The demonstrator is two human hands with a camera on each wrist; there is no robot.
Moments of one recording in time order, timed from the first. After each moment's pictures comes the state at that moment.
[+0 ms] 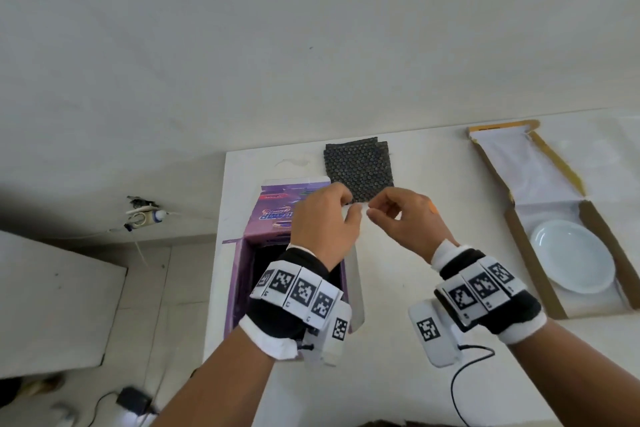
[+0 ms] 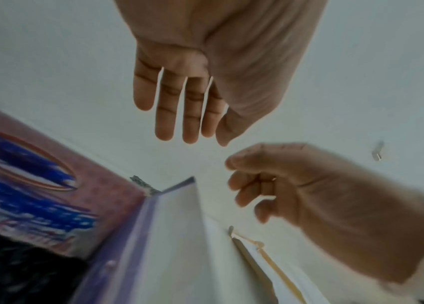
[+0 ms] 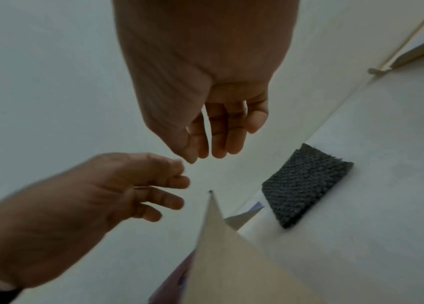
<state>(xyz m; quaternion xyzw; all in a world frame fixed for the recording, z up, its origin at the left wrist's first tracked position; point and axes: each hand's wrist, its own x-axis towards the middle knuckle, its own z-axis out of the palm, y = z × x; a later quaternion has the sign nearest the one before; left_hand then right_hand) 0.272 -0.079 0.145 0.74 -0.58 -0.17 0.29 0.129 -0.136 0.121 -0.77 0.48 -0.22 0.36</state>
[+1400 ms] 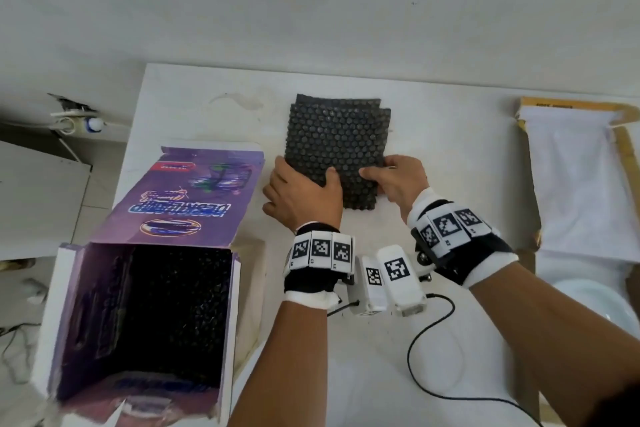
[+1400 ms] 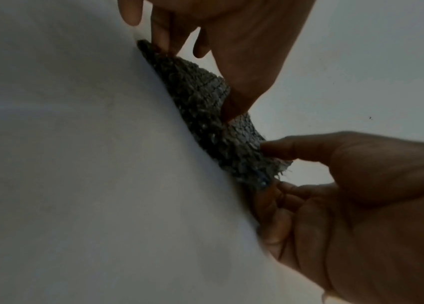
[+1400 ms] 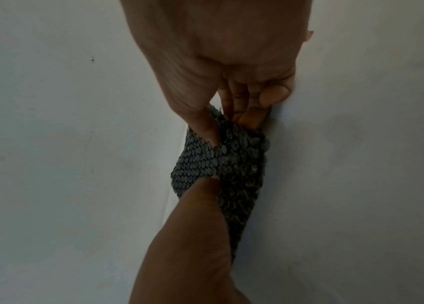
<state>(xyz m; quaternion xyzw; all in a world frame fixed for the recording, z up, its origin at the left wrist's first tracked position) 0.210 -0.224 -0.026 0.95 -0.14 -0.18 0.19 0.119 -0.308 -0.030 -0.50 0.63 -0.09 0.59</state>
